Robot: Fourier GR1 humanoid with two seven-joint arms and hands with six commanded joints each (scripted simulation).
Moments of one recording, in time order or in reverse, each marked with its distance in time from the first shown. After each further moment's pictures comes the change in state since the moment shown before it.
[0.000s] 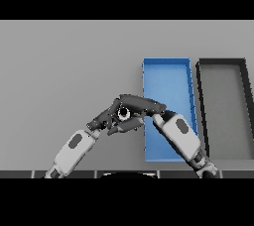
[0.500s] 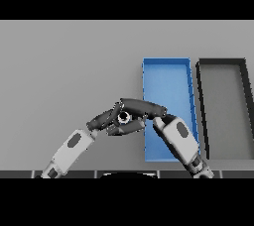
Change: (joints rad) left arm -0.020 0.045 -0.025 0.012 -0.062 -0.089 0.004; right arm 0.058 0.053 -0.025 -0.032 0.016 0.070 0.010
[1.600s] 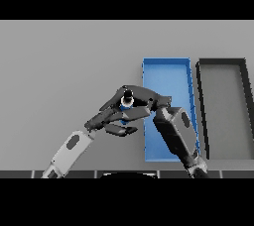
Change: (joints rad) left arm 0.036 -0.010 0.030 0.011 -0.047 0.053 0.127; right arm -0.116 0.047 -0.125 -0.002 -0.404 -0.172 0.251
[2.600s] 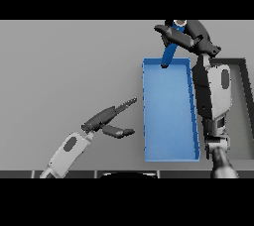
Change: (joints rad) left arm 0.030 0.027 0.001 -0.044 -0.018 0.020 0.027; right arm -0.336 -0.283 -0.371 0.507 0.191 -0.174 -0.095
